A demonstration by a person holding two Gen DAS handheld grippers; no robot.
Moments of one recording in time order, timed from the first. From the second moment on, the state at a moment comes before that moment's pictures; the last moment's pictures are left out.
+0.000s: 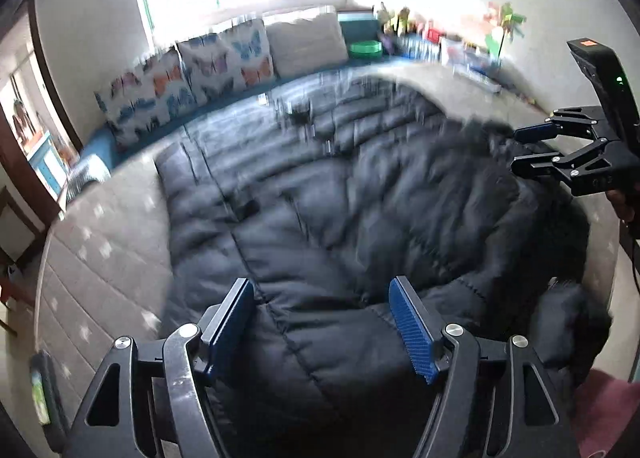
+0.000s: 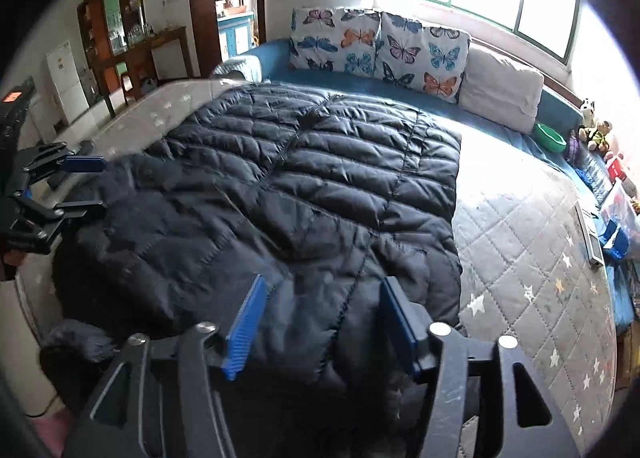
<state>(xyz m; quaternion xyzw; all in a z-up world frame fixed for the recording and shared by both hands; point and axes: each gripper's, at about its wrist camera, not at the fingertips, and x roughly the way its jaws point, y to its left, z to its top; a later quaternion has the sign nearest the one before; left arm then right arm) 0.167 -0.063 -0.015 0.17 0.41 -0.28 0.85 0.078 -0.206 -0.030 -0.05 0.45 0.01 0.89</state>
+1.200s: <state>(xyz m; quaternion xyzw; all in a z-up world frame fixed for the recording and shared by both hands) -0.028 -0.102 -0.051 0.37 0.27 -0.39 0.80 -0.050 -0.174 -0.045 -0.18 0.47 0.07 0.86</state>
